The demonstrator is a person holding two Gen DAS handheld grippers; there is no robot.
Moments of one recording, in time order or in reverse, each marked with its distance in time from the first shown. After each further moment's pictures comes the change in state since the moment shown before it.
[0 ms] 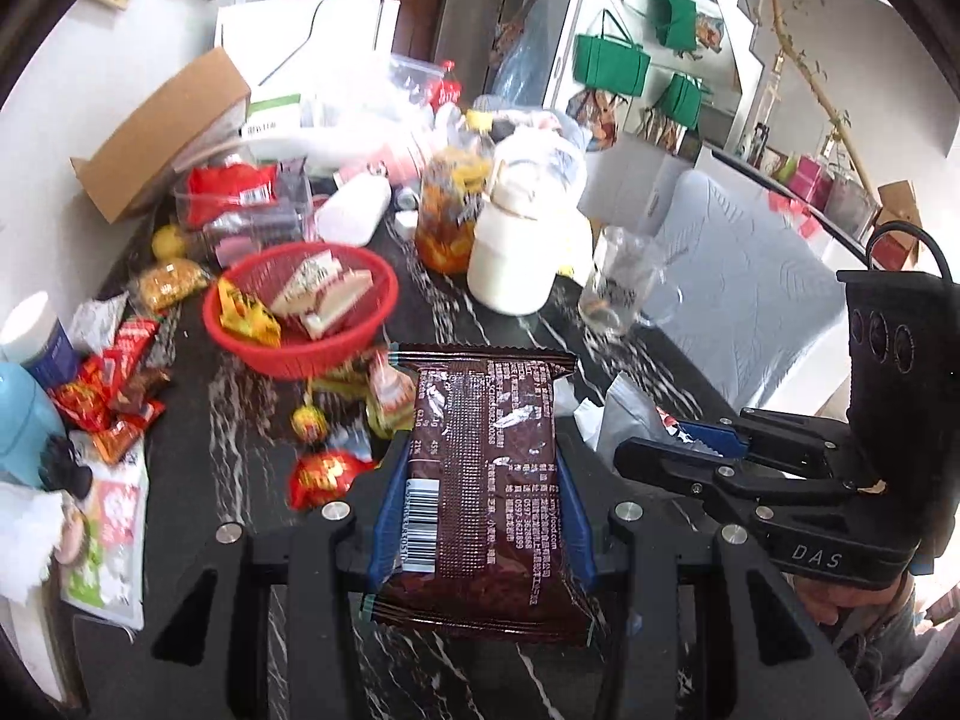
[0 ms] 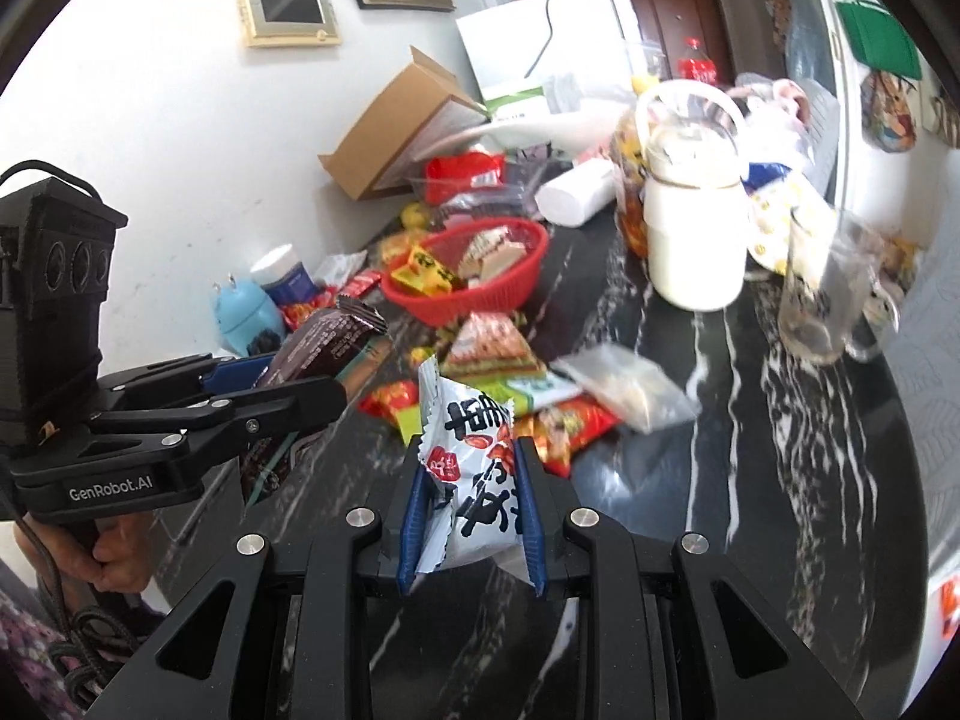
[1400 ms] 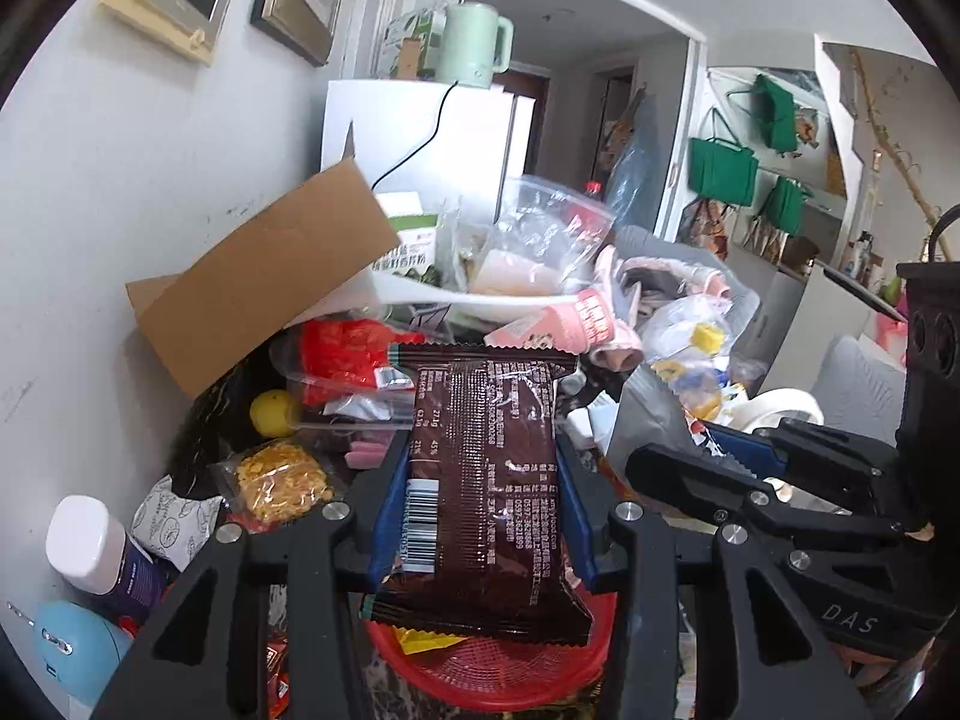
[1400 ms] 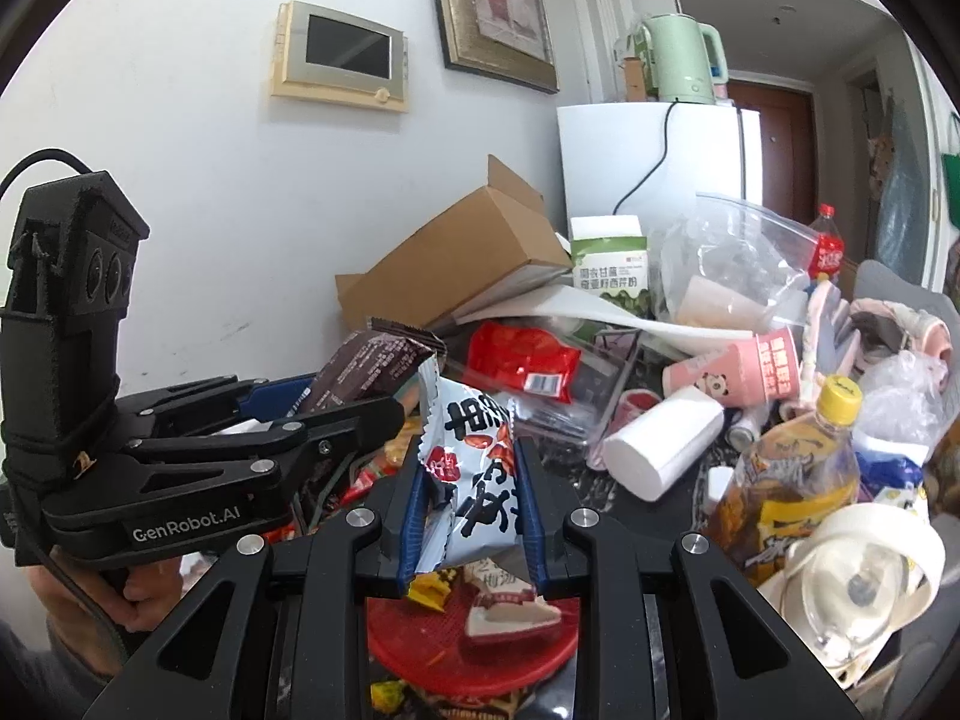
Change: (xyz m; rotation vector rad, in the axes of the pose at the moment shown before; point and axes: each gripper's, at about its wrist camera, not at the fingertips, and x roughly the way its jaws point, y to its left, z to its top) left arm 0.063 0.133 0.154 -0.099 -0.217 0.223; right arm 0.128 0.027 0.206 -0.250 -0.169 0.072
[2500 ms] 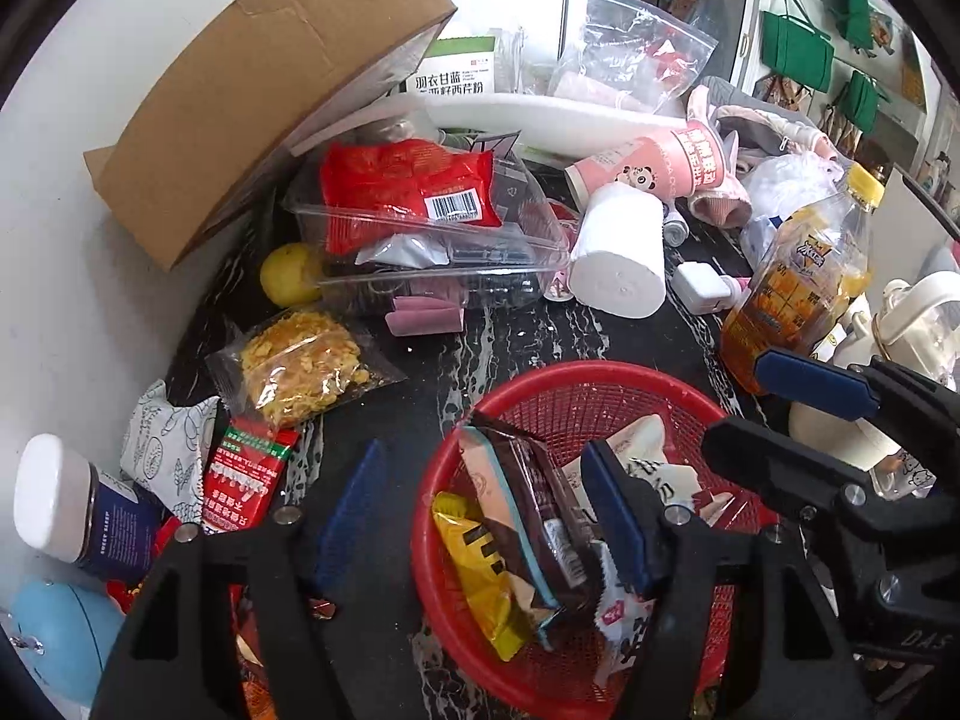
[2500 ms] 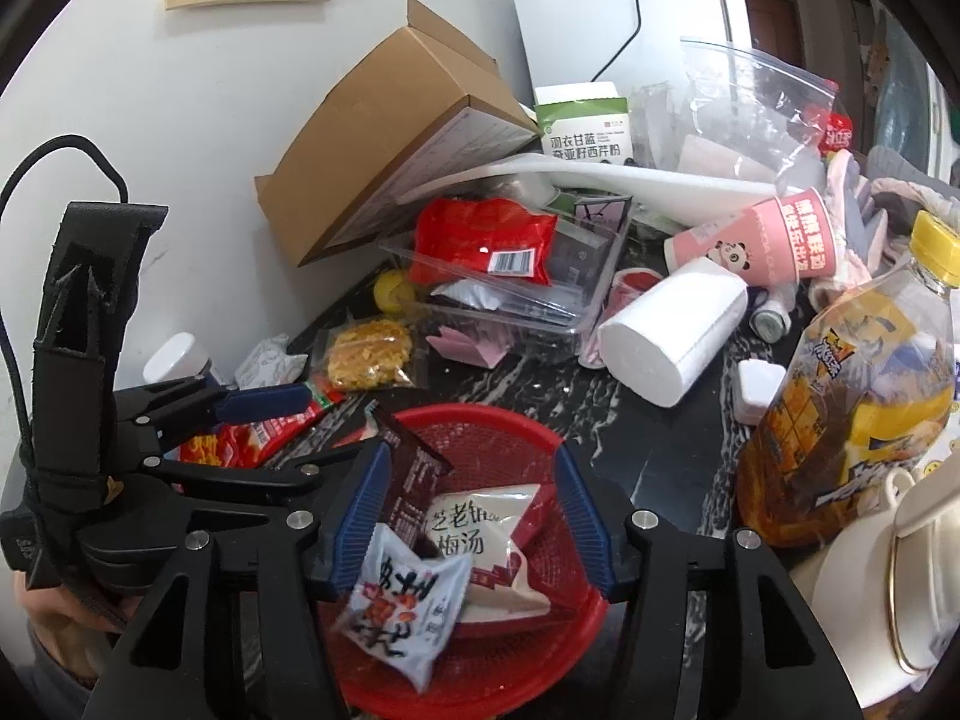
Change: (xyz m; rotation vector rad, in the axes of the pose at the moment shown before) left arm 0.095 0.023 -0.039 0.019 0.332 0.153; right arm 0.082 -0.036 -0.037 0.108 0.225 -0.024
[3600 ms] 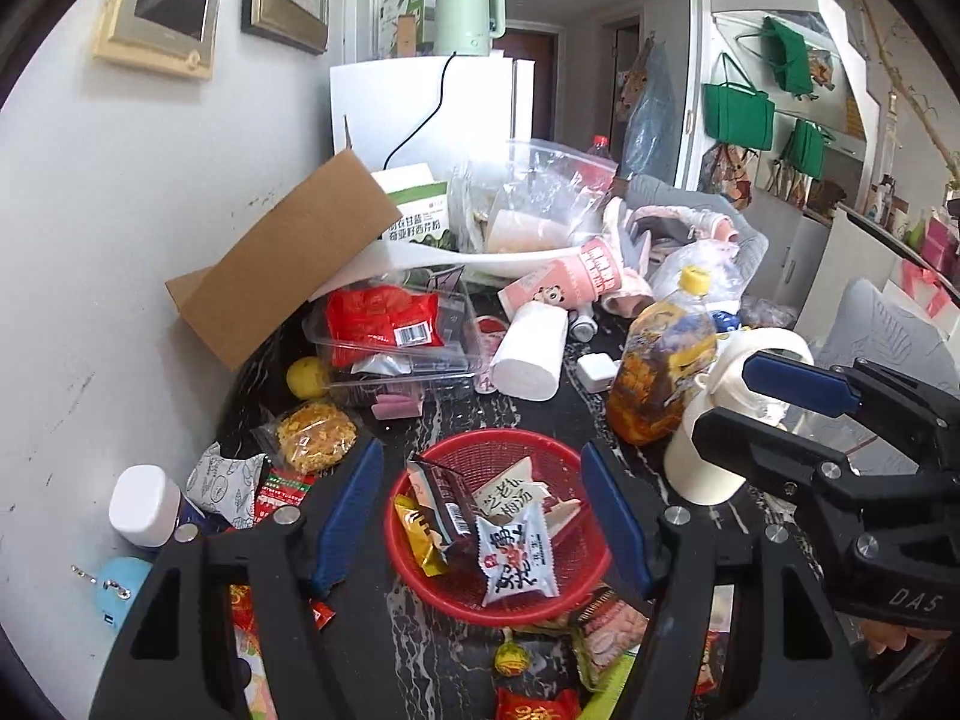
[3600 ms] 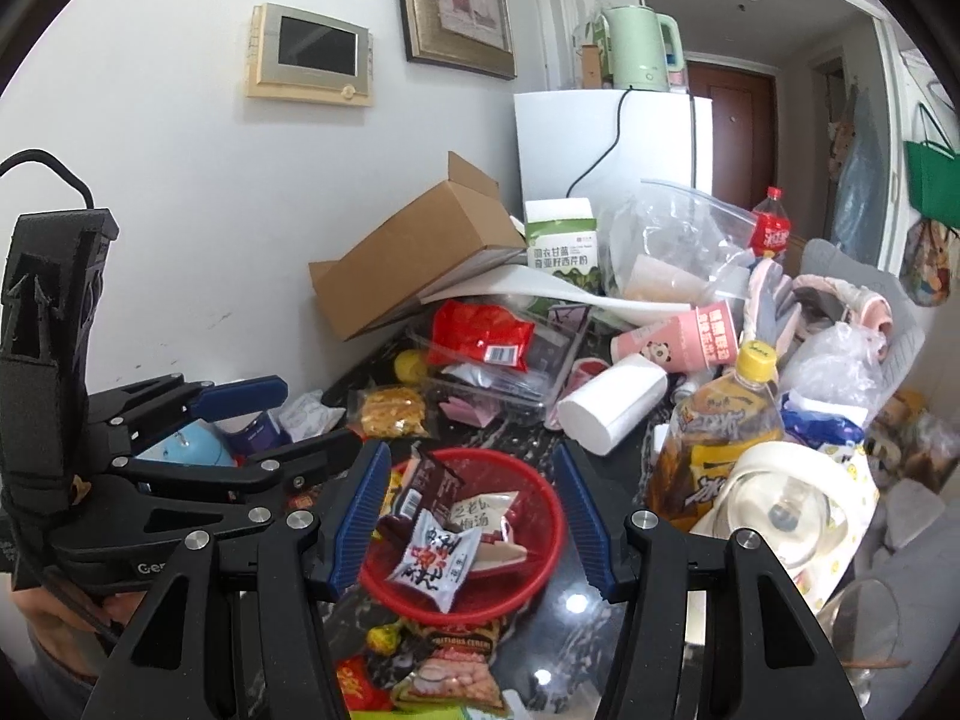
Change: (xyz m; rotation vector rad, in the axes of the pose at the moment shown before) left arm -0.152 -0.039 -0.014 0.044 -0.242 -0.042; right arm -0.143 0.041 -0.001 -0.059 -0.173 -0.087
